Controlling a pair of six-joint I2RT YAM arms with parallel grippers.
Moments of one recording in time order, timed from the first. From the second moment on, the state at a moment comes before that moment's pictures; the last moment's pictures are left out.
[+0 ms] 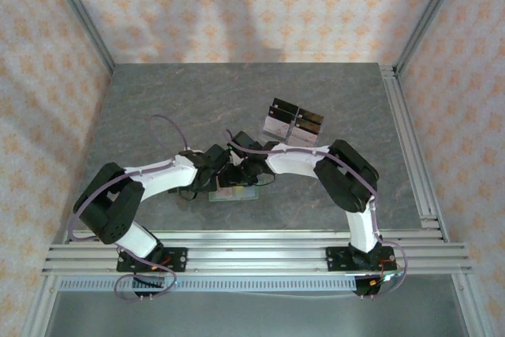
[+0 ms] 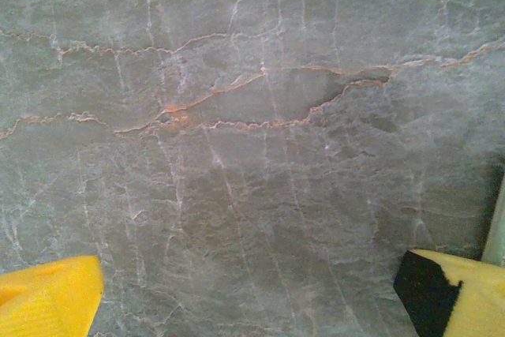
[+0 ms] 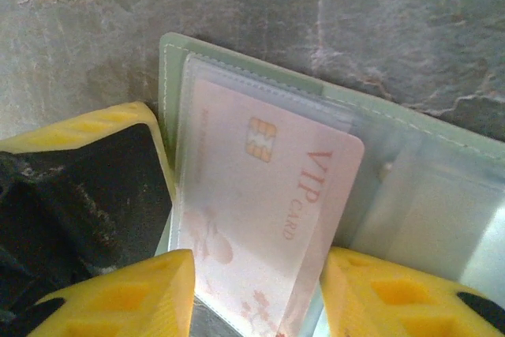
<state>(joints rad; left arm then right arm) -0.59 1.54 0.79 -0.78 -0.46 -0.80 0.89 1.97 1.26 -0.35 -0.41 0.70</state>
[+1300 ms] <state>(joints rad) -0.59 1.45 0.71 -0.76 -0.46 -0.81 0.89 1.93 1.22 -0.41 -0.36 0.65</state>
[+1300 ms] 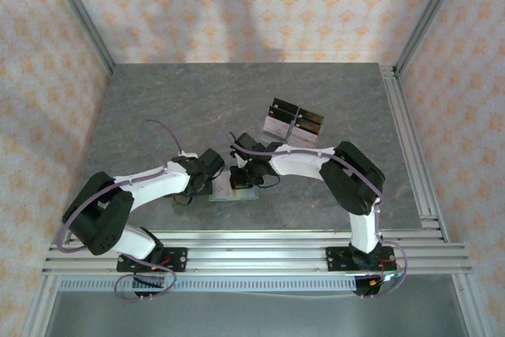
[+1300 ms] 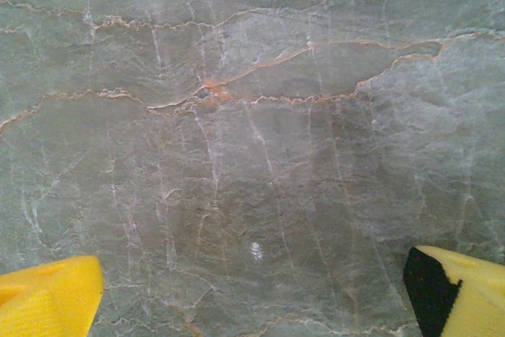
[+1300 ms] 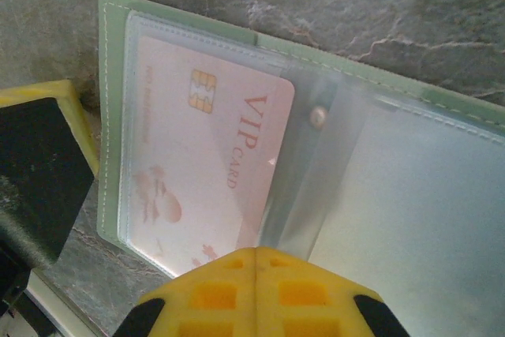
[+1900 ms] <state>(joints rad) -0.59 1.46 0.71 -0.75 -0.45 -0.81 0.90 1.97 1.25 -0.41 -0.37 0.67</state>
